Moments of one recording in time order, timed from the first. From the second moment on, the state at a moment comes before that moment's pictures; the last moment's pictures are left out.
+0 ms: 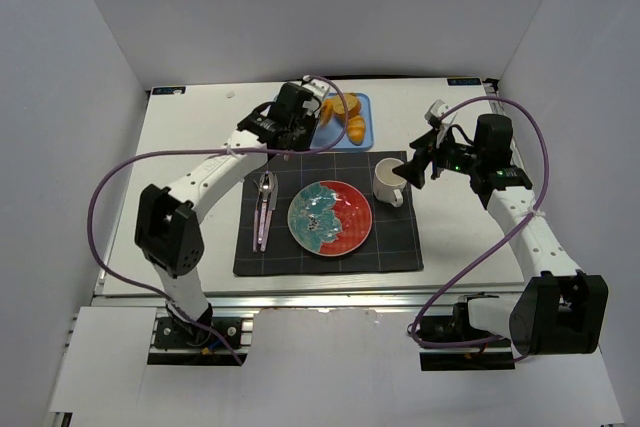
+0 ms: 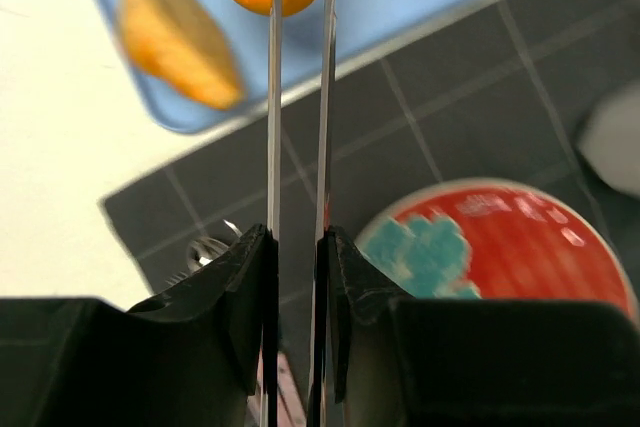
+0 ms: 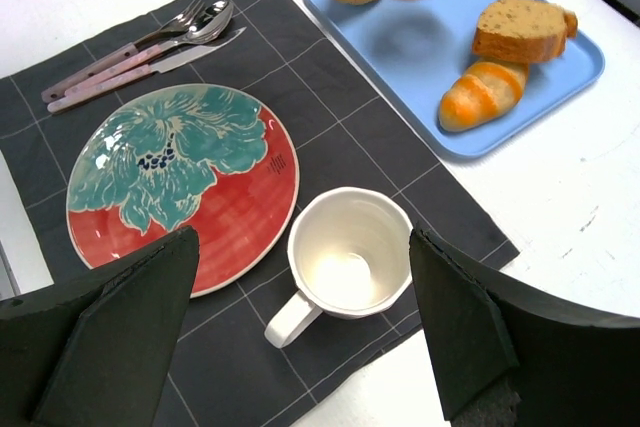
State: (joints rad) left arm -0.59 1.81 1.66 -0.58 -0.23 -0.03; right arm 0.08 1.21 0.95 -0.19 -0.90 -0.36
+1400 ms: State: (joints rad) left arm -0.84 1.17 0.98 -0.64 0.04 -0.34; right arm 0.07 1.20 0.95 -0.27 -0.99 -0.45
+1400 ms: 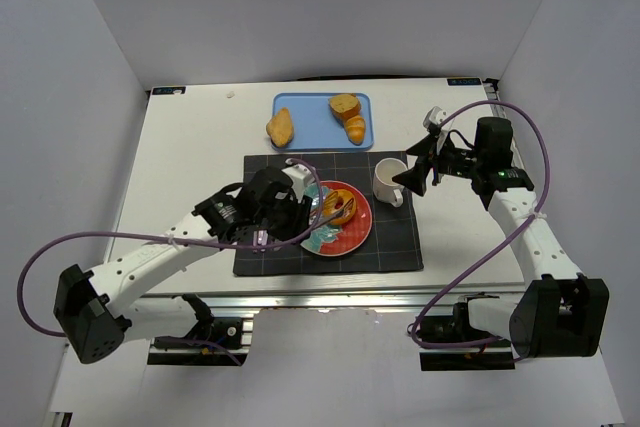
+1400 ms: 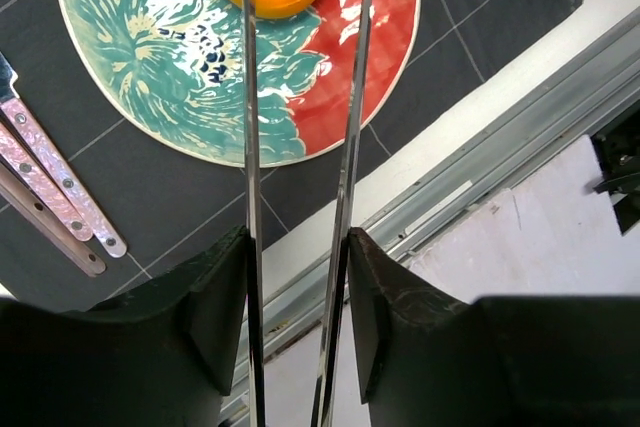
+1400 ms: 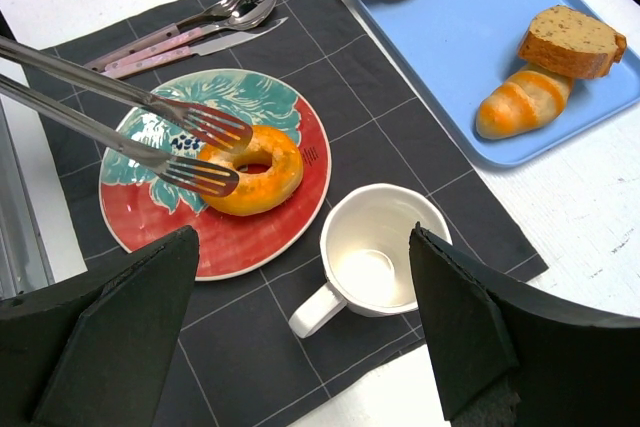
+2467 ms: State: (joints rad) left arm 0.01 1.43 0.69 -0.07 -0.12 -0.09; right arm 0.07 1.21 0.95 -0.35 -1.11 -0.63
